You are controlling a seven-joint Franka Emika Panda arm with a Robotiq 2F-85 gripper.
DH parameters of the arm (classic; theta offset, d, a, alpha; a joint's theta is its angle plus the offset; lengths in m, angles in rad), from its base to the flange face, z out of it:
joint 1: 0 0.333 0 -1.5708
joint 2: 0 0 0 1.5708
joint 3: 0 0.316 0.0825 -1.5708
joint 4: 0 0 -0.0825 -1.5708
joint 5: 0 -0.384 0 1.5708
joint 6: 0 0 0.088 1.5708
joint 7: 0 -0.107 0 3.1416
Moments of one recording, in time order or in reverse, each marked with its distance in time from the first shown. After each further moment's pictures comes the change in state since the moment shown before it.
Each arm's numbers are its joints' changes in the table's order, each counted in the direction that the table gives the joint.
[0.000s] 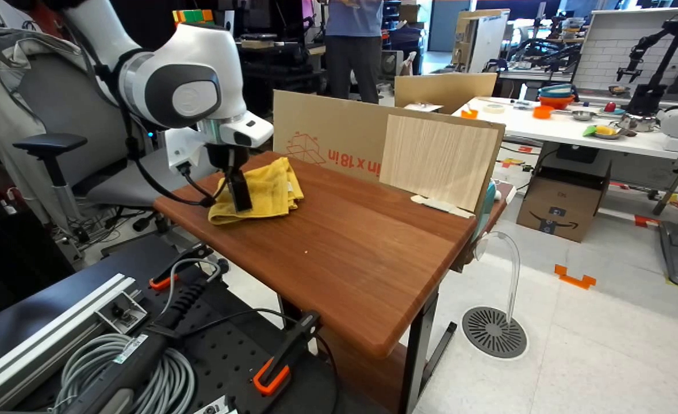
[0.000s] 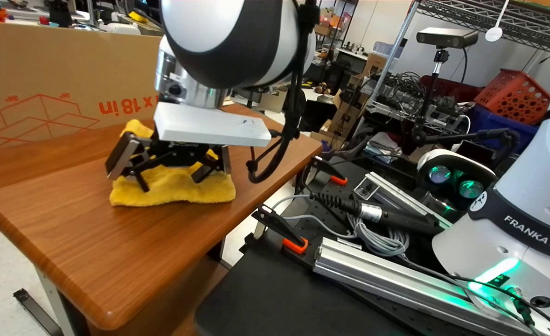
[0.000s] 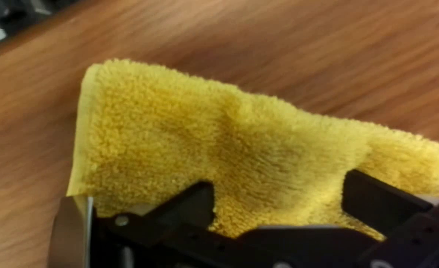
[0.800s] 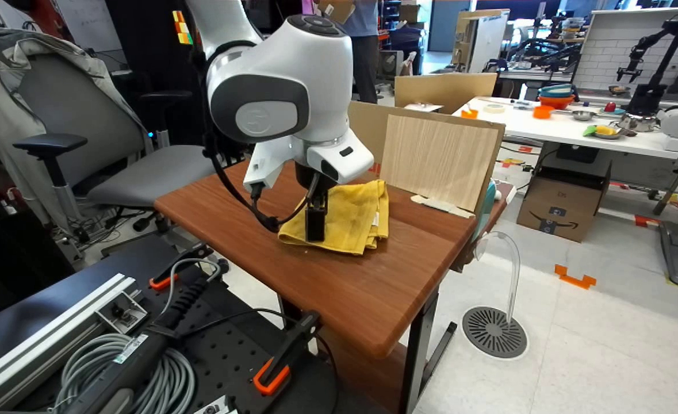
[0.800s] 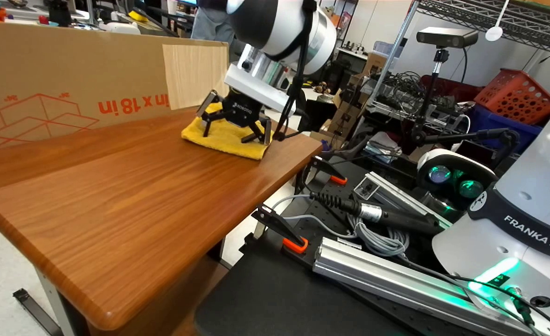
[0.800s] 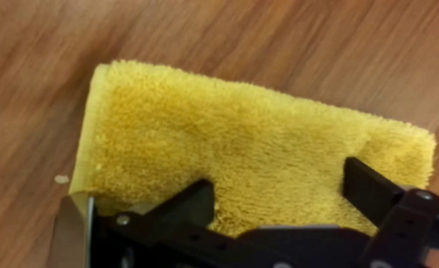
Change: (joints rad) arm -0.522 0.004 0.167 0.008 -0.252 -0.051 0.167
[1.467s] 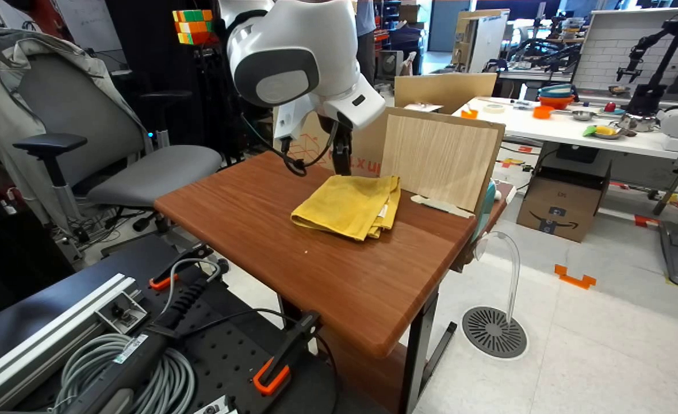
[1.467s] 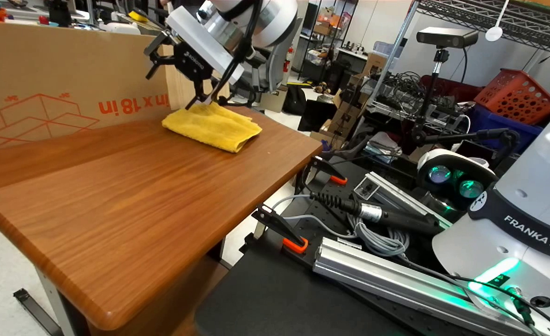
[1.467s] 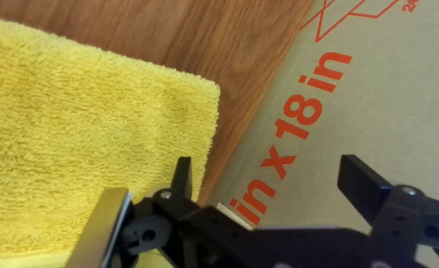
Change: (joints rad) arm -0.116 0.092 0.221 -0.216 -0.067 -0.221 0.000
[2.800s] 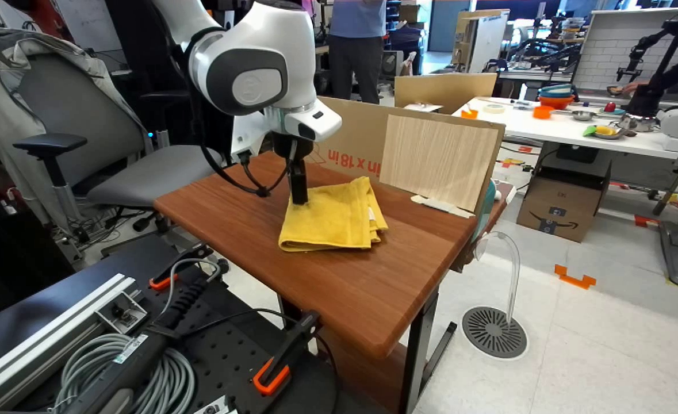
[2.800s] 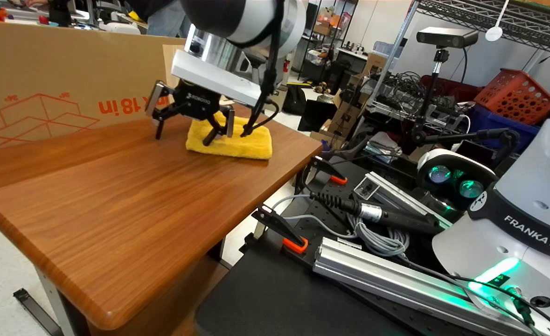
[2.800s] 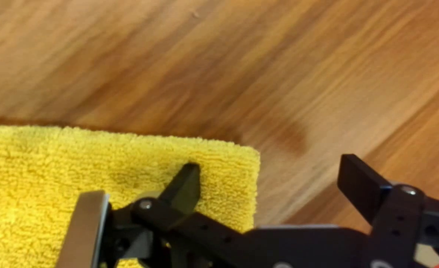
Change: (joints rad) arm 0.439 -0.079 -0.385 0.094 0.218 0.307 -0.134
